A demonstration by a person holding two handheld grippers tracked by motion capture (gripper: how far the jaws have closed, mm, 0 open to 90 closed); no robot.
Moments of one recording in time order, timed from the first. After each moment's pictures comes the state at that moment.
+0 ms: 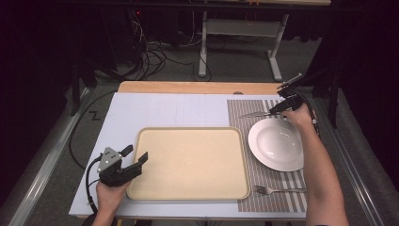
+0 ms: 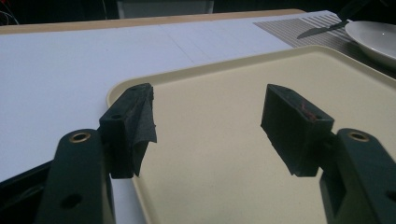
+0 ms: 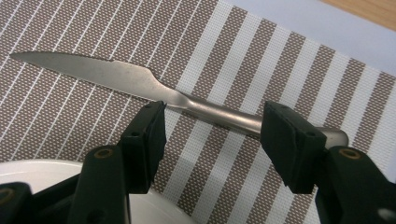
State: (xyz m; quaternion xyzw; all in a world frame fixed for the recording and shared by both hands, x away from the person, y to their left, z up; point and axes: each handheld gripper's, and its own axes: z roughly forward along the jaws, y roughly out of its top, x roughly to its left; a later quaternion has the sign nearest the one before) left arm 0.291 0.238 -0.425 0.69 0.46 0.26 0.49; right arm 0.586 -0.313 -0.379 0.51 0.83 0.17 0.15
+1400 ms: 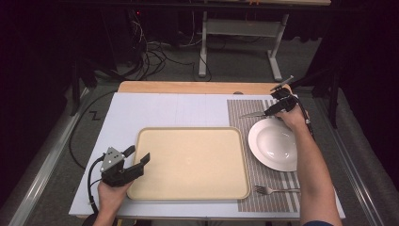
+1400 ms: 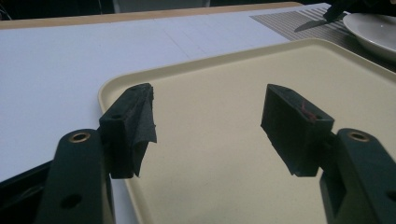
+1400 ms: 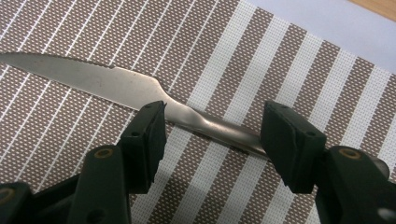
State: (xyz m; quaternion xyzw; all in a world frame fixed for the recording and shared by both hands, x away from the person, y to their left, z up) left arm 0.292 0.235 -0.426 0.70 0.45 0.25 0.49; right arm 0.597 -0.300 -0.397 0.49 0.84 0.17 0.15
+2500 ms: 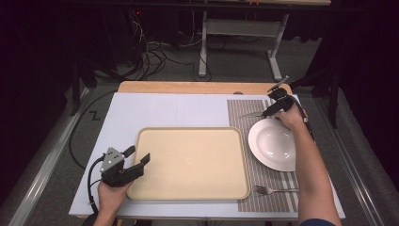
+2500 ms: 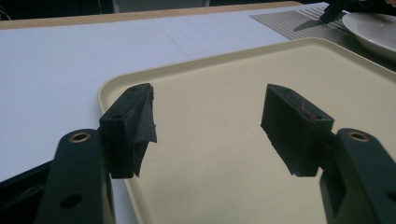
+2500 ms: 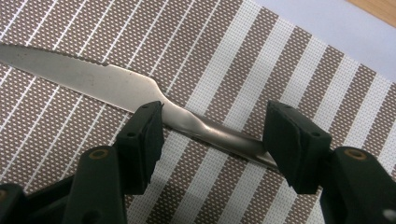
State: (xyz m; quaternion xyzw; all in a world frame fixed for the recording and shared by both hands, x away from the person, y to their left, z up) left arm 0.291 0.234 -0.426 0.70 0.45 0.25 0.49; right arm 0.601 -0.292 -0.400 0.48 0.85 0.14 0.16
